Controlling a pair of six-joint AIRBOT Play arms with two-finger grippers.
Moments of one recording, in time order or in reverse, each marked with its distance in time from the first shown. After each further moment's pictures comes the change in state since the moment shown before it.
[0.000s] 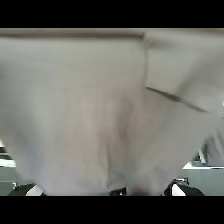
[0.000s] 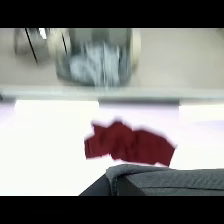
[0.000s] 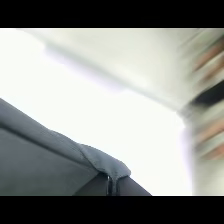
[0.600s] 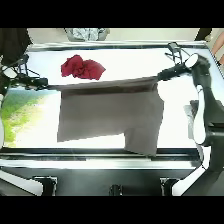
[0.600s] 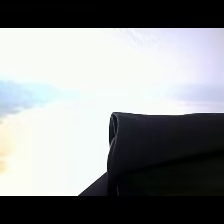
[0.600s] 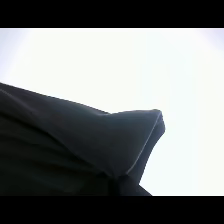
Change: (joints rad) left arm -0.026 -0.726 -0.104 -0.032 0.200 0.063; right arm 0.166 -0.807 -0.003 0.093 -0.432 0.181
